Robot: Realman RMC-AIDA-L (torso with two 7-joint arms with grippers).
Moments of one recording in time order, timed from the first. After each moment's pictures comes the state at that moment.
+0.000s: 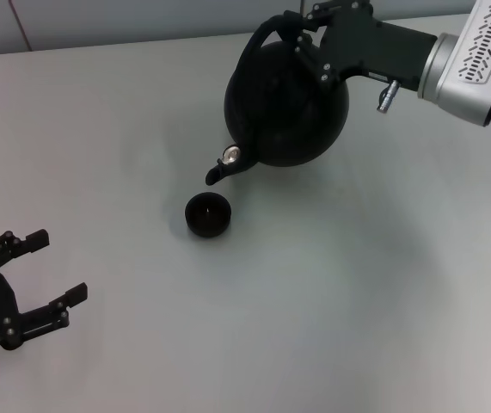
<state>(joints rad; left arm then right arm) -0.24 -2.05 0.62 0.54 1.88 1.64 -0.80 0.72 2.08 -0.57 -0.42 -1.74 -1.24 0.49</state>
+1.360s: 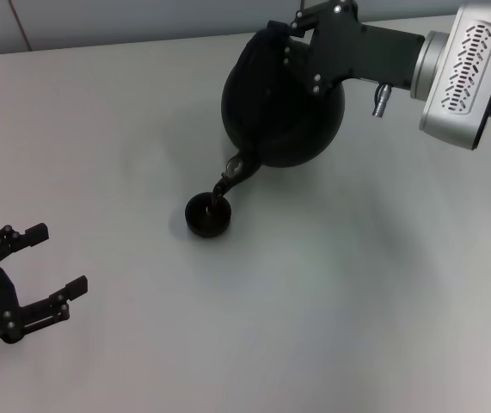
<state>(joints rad) -0.25 -2.06 0.60 0.54 1.88 1.64 -0.81 0.71 2.08 -0.67 -0.49 -1.74 -1.24 0.37</state>
